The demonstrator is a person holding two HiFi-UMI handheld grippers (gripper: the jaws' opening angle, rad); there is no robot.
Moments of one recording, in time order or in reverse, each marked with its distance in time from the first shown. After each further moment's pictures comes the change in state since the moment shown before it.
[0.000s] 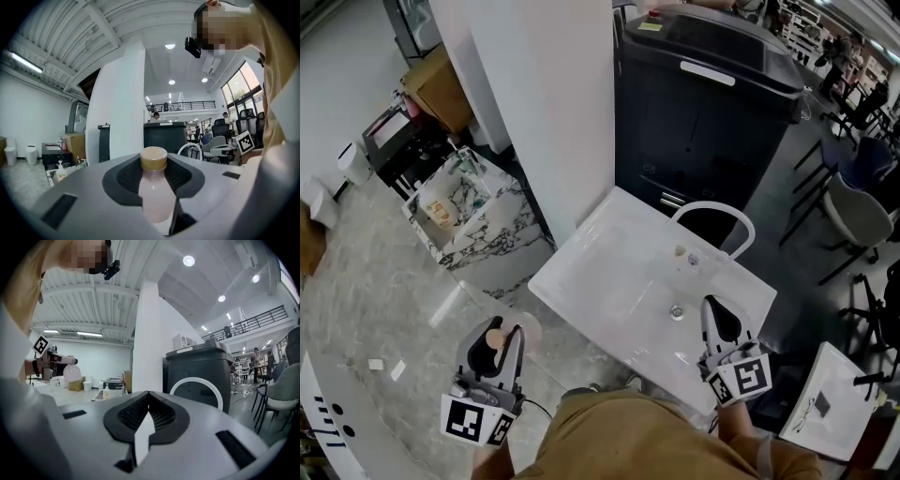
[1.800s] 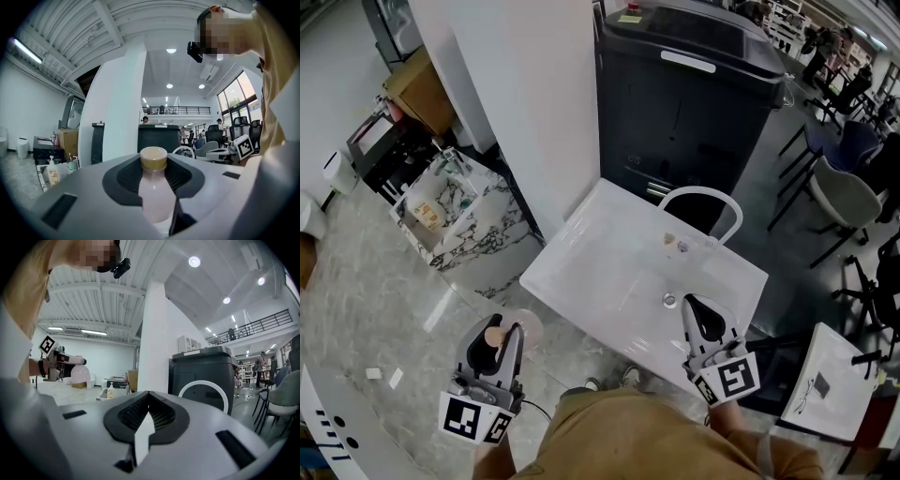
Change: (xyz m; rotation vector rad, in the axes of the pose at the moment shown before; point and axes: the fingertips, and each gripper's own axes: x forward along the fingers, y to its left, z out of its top) left arm -0.005 -0.010 -0.004 -0.050 -0.026 -0.079; right arm -0.013 0.041 0.006 -0.045 0.003 0.028
